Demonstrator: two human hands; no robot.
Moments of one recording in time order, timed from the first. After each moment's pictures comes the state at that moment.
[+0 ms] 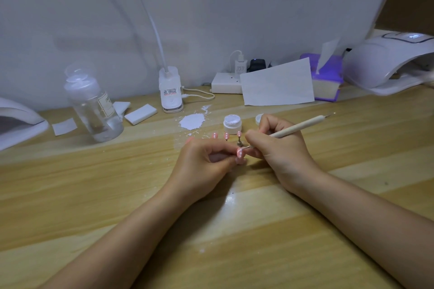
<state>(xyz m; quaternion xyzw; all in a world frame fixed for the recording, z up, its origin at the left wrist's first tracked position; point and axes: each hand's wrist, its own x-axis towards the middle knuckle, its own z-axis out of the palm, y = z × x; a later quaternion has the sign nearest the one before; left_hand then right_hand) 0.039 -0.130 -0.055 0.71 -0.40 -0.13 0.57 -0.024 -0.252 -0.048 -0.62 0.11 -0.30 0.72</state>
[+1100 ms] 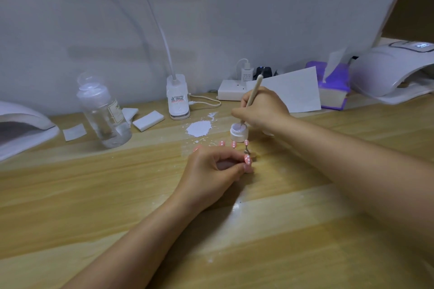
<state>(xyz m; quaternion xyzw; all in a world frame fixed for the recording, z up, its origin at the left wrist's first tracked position) 0.039 -0.132 -0.056 0.70 -0.37 -0.14 0.59 0.053 -0.292 -0.014 -0.90 0.22 -0.20 0.33</state>
